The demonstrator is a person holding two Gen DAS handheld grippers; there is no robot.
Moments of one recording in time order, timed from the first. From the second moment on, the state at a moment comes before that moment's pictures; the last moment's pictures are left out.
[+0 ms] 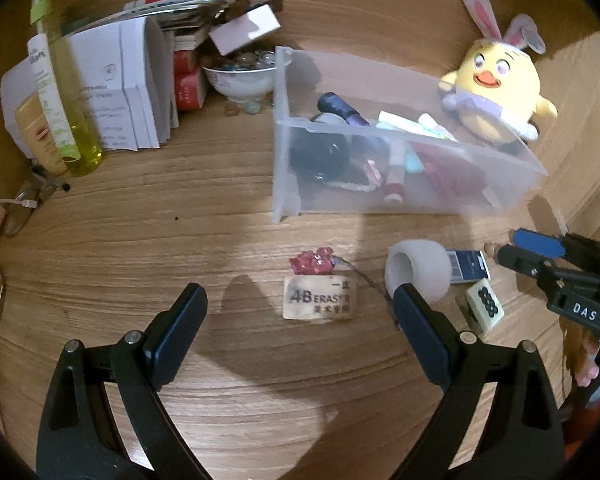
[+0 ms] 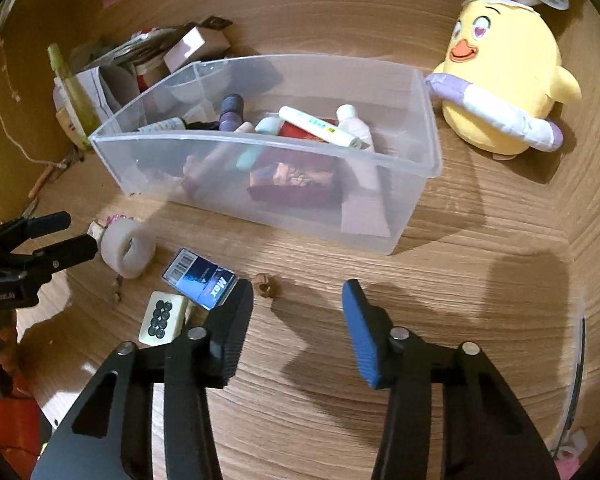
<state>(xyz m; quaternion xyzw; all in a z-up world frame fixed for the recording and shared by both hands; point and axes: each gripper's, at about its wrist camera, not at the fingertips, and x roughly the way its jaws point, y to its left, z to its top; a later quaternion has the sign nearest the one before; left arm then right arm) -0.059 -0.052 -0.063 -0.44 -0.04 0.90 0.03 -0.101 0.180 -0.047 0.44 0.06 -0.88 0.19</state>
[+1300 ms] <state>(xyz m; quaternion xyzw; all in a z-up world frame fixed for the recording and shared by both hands) -0.052 -0.045 -0.018 -0.37 -0.04 0.93 0.05 -0.093 0.174 0.003 0.37 0.06 -0.91 0.20</state>
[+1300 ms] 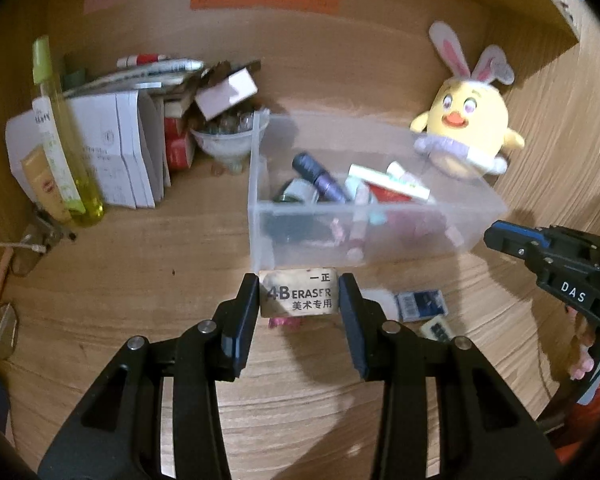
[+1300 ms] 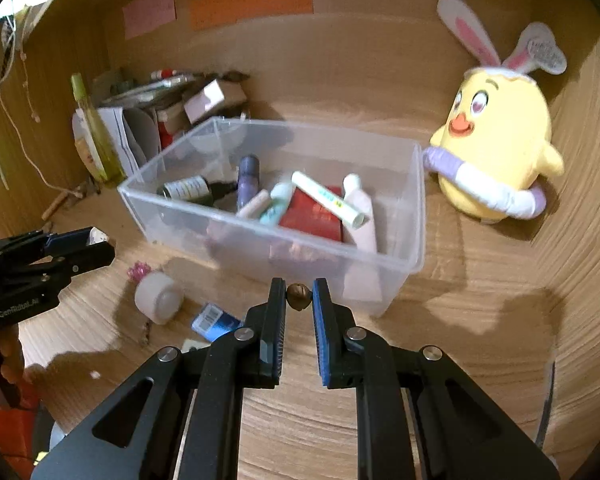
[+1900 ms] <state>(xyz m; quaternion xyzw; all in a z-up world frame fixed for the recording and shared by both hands) -0.074 -0.037 0.035 -0.31 -0.04 0.95 0.06 -0.098 0.182 0.056 0.29 0.05 -0.94 0.20</state>
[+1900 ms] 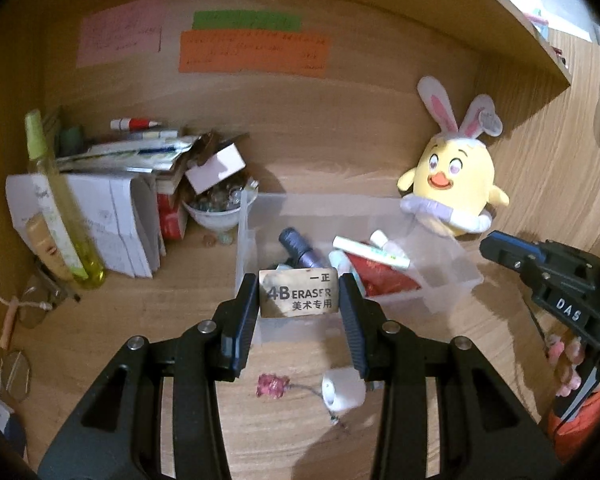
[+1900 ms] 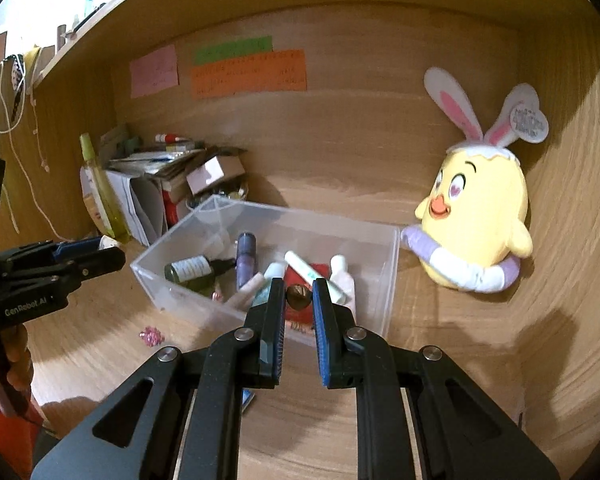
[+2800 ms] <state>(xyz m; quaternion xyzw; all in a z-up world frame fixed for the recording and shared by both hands) -0.151 0.008 0.001 -0.39 -0.04 0.92 0.11 -0.168 0.175 0.002 0.36 0.05 -0.91 0.19</state>
